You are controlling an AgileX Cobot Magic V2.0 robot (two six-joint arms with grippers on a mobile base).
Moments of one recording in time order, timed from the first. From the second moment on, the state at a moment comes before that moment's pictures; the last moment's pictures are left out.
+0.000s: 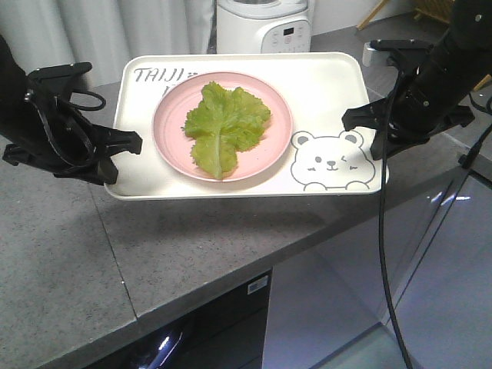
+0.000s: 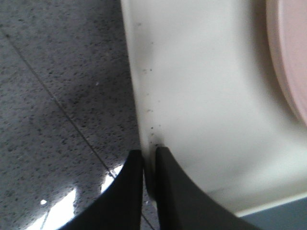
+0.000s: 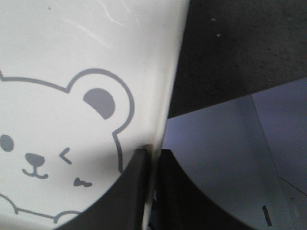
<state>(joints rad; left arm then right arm) -0.24 1.63 -1.46 -0.18 1.07 -0.13 0.16 1.81 -1.77 0.11 1.26 -0.03</state>
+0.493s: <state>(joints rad) -0.24 1.63 -1.46 -0.18 1.07 -0.13 0.16 1.81 -1.77 0.11 1.26 -0.03</state>
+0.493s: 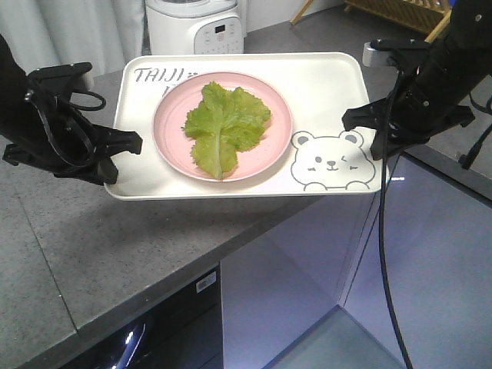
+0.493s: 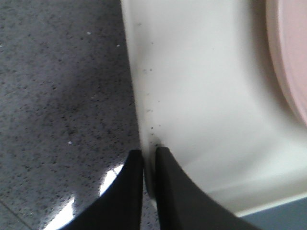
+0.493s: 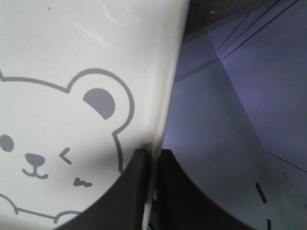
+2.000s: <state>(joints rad) -0.24 1.63 -1.46 -0.18 1.07 -0.13 0.16 1.81 -1.77 0.11 1.26 -0.03</state>
